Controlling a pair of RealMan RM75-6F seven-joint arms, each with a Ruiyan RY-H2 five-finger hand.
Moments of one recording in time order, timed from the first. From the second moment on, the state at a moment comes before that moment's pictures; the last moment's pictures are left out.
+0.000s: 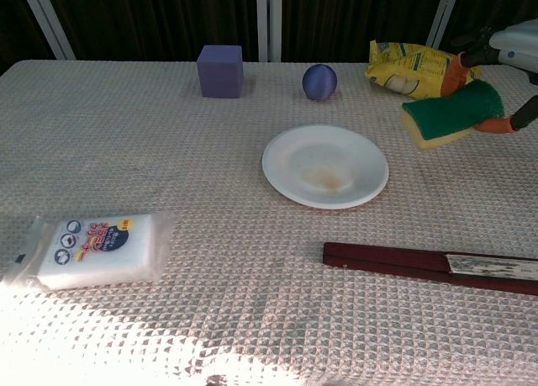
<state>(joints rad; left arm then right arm) 0.01 -1.09 0.02 -1.71 1.49 1.51 0.15 0.60 -1.29 0.10 -1.38 -1.55 1.00 -0.06</state>
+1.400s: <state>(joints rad) 0.03 -1.12 0.02 -1.64 1.47 1.51 0.08 0.86 -1.50 0.05 -1.26 -1.56 0.80 -0.62</state>
